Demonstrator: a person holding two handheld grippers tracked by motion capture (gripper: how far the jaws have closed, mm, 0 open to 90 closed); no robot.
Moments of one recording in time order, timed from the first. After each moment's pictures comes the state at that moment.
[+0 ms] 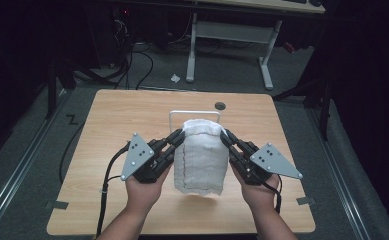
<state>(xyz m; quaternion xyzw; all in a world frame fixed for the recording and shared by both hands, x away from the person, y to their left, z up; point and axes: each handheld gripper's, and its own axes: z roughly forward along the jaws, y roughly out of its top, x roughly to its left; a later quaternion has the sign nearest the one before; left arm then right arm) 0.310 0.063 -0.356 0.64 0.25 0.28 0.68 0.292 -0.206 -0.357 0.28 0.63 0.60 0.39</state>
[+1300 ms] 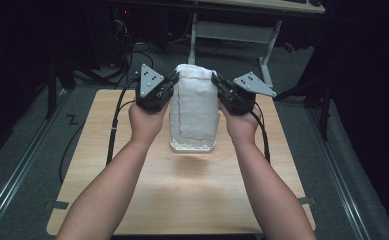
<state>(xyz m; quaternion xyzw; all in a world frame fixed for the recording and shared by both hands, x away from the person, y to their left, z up) 0.466 0.053 -0.310 0.65 0.30 0.35 0.60 0.448 -0.190 -0.311 0.35 0.62 0.59 0.38</state>
